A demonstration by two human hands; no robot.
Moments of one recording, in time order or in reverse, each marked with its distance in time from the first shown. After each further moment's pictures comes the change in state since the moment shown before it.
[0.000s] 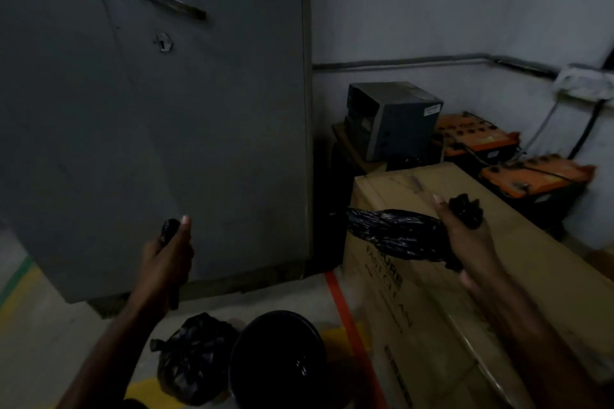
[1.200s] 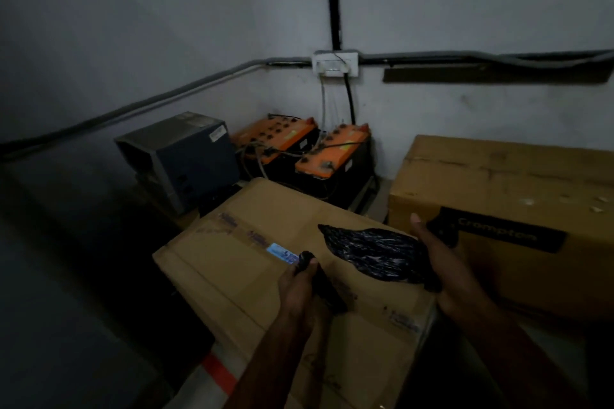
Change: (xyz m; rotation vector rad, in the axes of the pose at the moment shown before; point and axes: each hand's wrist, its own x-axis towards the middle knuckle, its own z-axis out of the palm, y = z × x) left_hand -0.134 -0.076 0.541 -0.021 -0.715 -0.466; right_hand 0.072 0.036 -0.290 0.319 0.560 0.174
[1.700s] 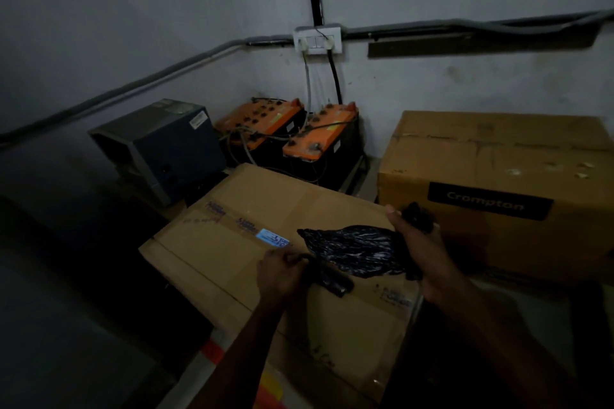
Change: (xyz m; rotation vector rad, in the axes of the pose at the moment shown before) left_hand 0.056 -0.018 -0.030 1.029 -0.032 0.457; right_hand -0.003 0.013 -0.002 -0.037 -0.125 0.065
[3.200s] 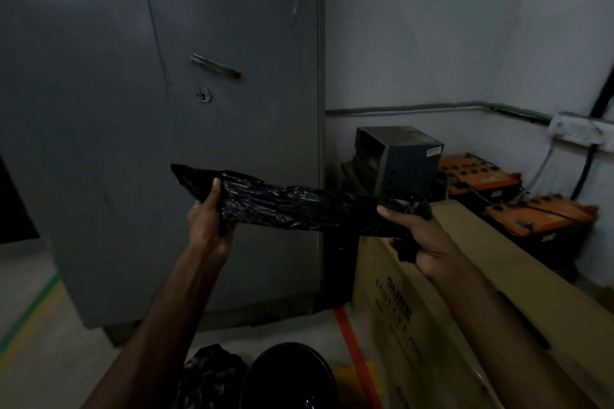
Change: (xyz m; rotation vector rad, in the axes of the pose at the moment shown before) left_hand -0.346 -0.150 -0.423 -1.468 1.031 -0.026; right_hand -0.246 0.036 0.282 -0.175 -0.806 -0.038
